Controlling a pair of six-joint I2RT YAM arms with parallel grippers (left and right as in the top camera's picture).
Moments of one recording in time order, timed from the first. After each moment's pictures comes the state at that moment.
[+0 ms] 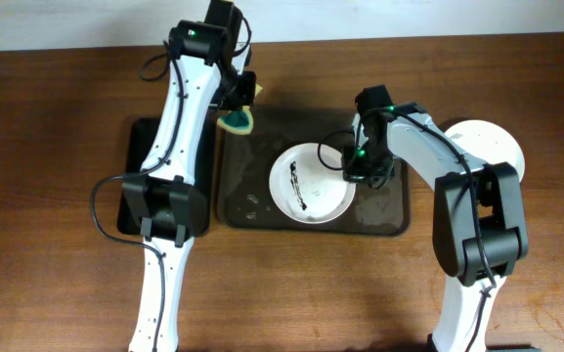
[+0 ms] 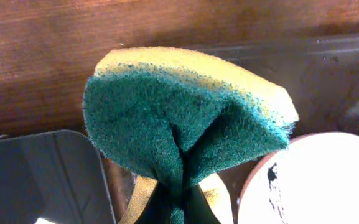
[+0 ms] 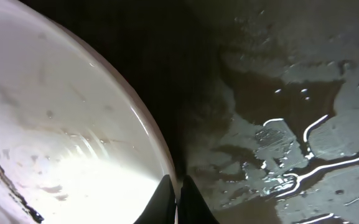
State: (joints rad) left arm -0.27 2.59 2.78 -1.53 0.09 -0.12; right arm 0.20 2.10 1.48 -0.89 -0.21 0.25
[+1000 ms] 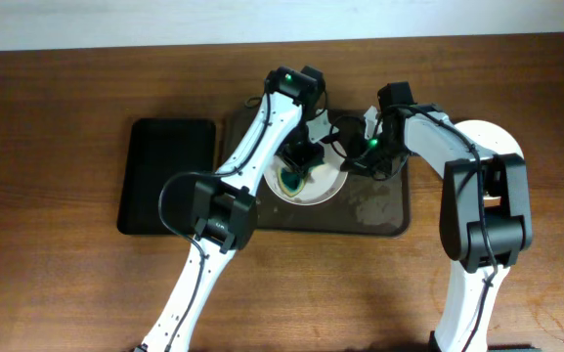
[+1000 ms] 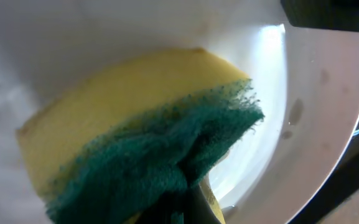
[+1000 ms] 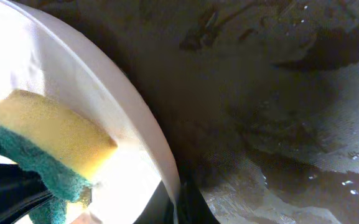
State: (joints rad) left arm -0.53 2.83 2.82 -1.68 0.27 0.36; right arm 0.10 2.17 1.48 -0.75 -0.53 0.34
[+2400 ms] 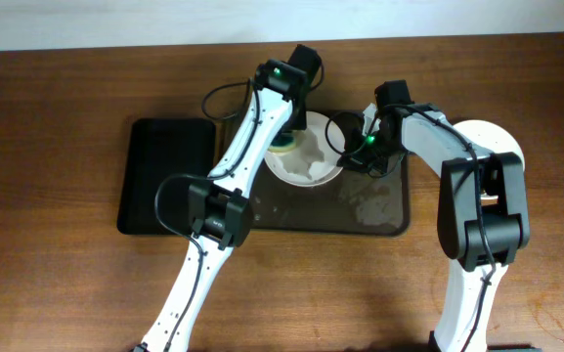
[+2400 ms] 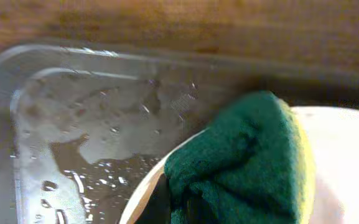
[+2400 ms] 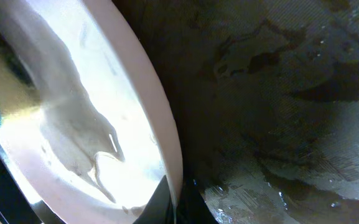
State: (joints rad) left arm -0.49 2.88 2.99 -1.48 -0.20 -0.49; right arm 0.11 2.18 1.49 -0.71 -0.53 0.40
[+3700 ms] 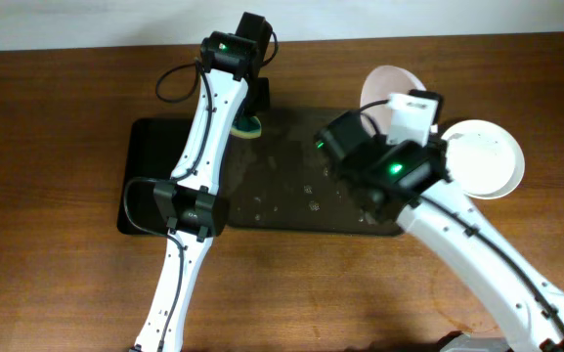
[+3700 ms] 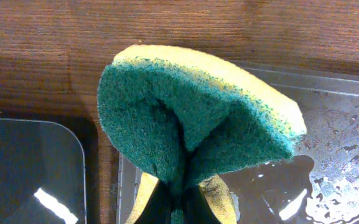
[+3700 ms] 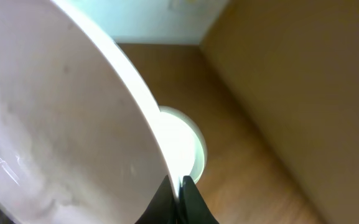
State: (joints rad) left arm -0.35 2.81 3.12 -1.66 -0.10 -0.36; right arm 0.57 1.52 1.47 -1.24 1.07 0.77
